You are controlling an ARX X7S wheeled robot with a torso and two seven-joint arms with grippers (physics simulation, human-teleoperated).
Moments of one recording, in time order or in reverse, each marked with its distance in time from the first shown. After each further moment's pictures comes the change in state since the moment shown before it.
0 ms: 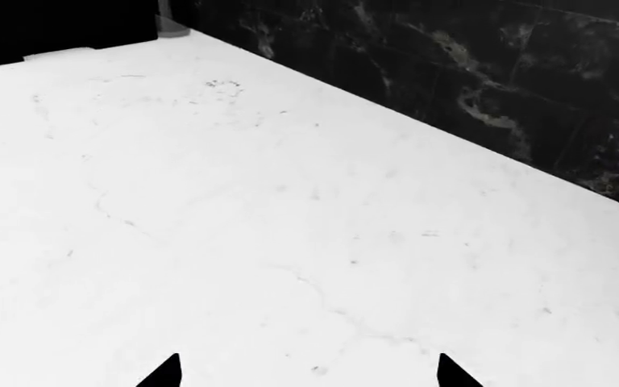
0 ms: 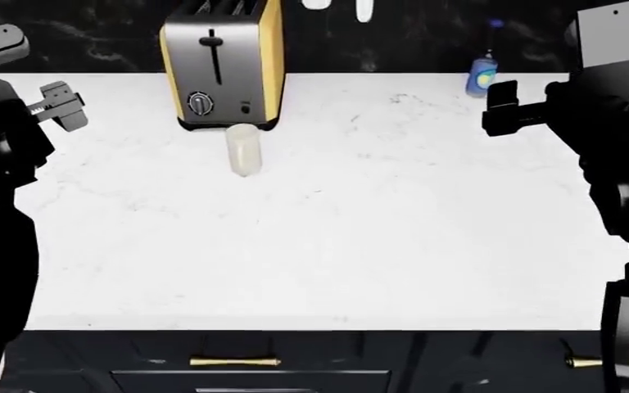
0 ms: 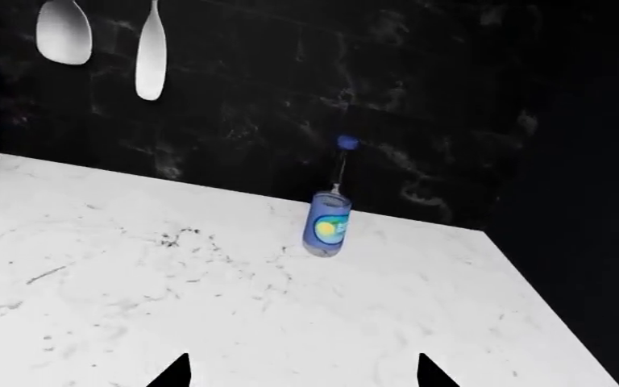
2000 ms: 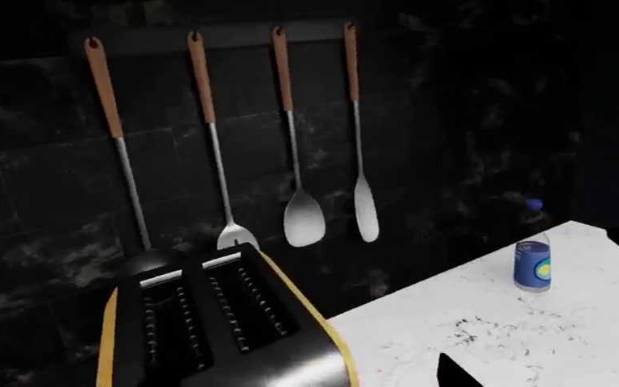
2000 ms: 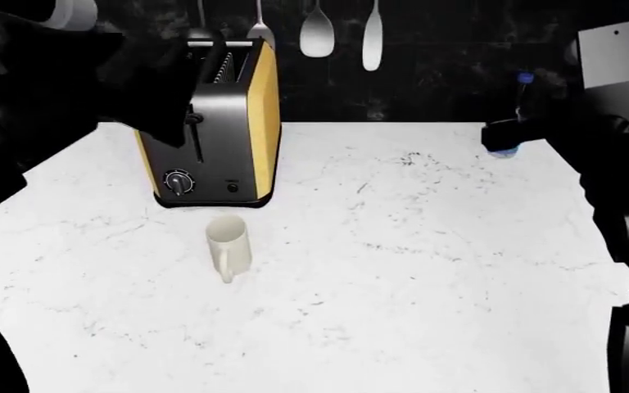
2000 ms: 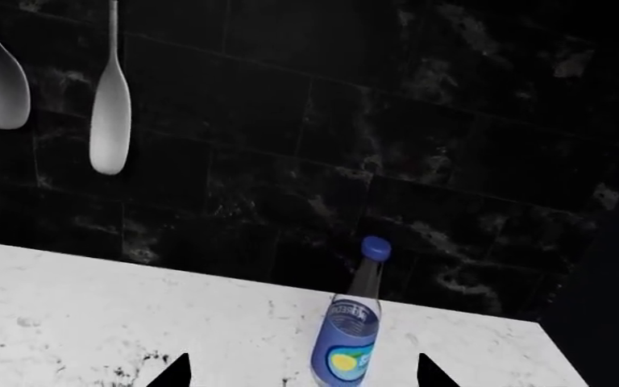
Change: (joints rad) left arm 0.407 -0.096 0.124 1.725 -0.591 -0.965 0.667; right arm -0.094 0.030 0.025 -0.114 0.040 0.000 0.008
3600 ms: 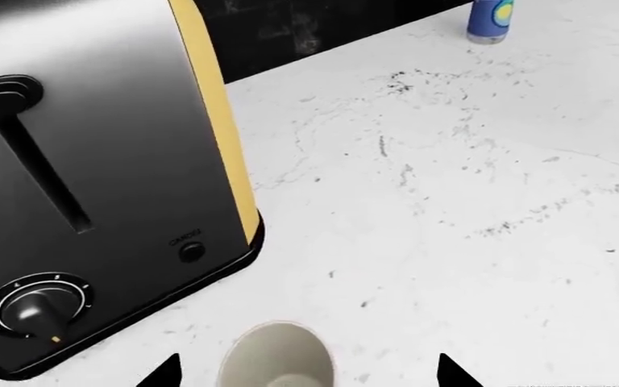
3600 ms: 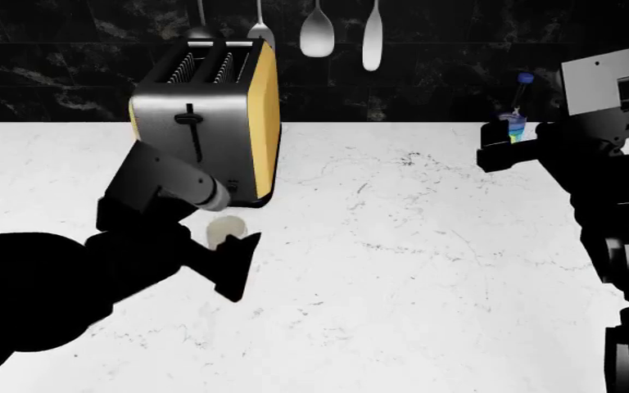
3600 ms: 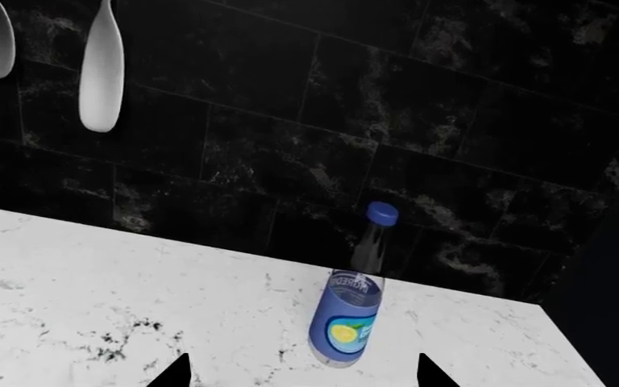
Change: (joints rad) left arm 0.266 -0.125 0.230 0.006 -0.618 -0.021 -0.553; right arm -0.072 0.011 -0.021 0.039 -0.007 -0.091 0.008
